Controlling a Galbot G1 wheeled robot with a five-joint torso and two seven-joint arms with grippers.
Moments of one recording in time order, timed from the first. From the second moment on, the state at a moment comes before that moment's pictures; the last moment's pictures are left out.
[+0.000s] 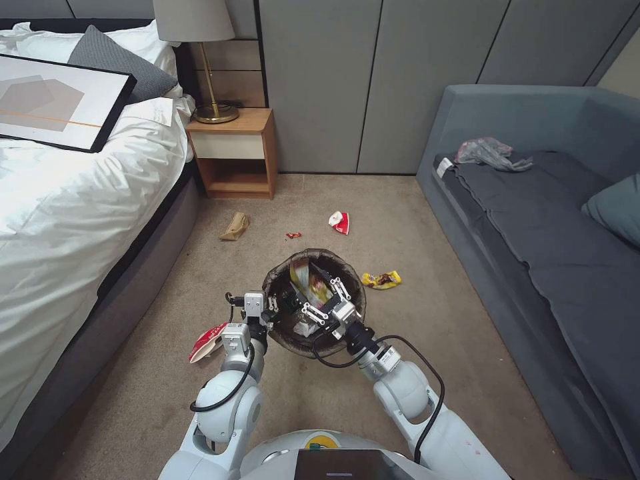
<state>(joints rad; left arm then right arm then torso) 1.52 -1.46 -0.29 -2.18 -0.15 0.37 -0.21 -1.32 1.24 0.11 1.89 0.05 0.44 -0.21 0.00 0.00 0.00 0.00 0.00</state>
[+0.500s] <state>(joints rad) 1.52 -1.46 -0.30 -2.18 -0.15 0.37 -0.21 -1.34 1.24 0.13 1.95 0.05 0.45 -0.18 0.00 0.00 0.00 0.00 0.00</state>
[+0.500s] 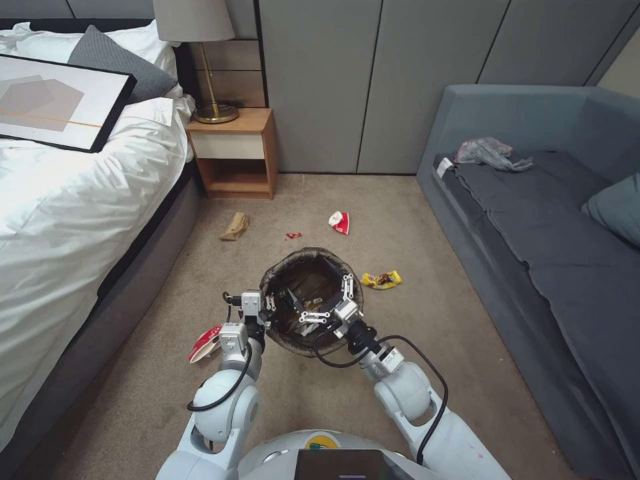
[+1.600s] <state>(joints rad) 1.53 -1.46 -0.38 -2.16 -0.15 0.35 -0.20 -1.54 1.37 0.50 1.97 0.02 0.62 0.16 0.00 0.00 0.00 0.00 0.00</state>
